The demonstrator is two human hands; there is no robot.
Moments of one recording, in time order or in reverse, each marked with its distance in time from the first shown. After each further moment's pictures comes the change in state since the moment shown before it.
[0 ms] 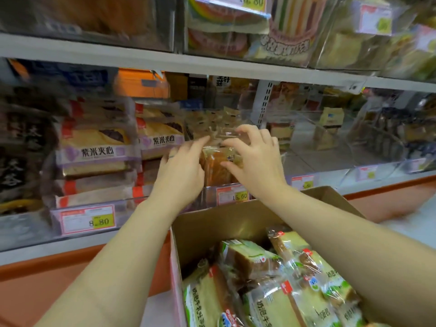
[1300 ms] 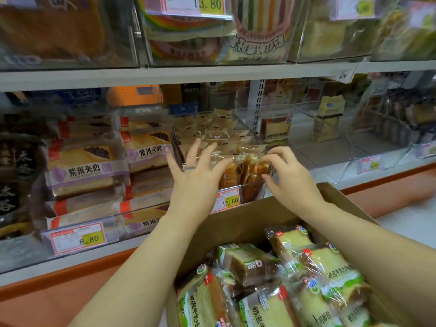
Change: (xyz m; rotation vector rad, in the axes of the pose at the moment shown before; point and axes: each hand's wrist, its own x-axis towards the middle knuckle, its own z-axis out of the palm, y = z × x) left_hand 0.007 0.032 0.040 0.497 0.057 0.270; right_hand -0.048 0.081 -0.009 0.187 -0.171 0.192
